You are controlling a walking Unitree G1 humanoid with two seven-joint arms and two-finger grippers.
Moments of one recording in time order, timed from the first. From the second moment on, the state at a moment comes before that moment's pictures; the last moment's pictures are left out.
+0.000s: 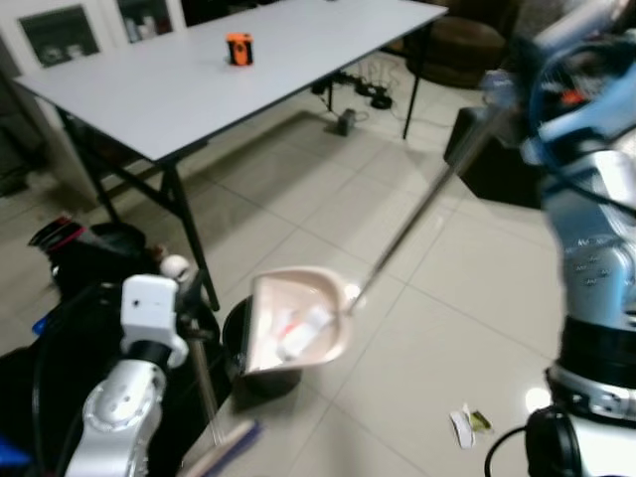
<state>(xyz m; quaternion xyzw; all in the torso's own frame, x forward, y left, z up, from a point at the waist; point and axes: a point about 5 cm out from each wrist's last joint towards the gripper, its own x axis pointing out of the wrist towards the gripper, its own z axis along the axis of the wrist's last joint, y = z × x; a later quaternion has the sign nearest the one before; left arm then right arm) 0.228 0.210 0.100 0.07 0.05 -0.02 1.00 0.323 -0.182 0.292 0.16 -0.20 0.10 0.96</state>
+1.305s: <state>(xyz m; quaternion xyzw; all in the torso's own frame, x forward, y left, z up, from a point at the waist) 0.214 0.209 0.086 0.07 0.10 -0.03 0.99 0.340 -0.142 0.271 0.05 -0.25 0.13 0.96</state>
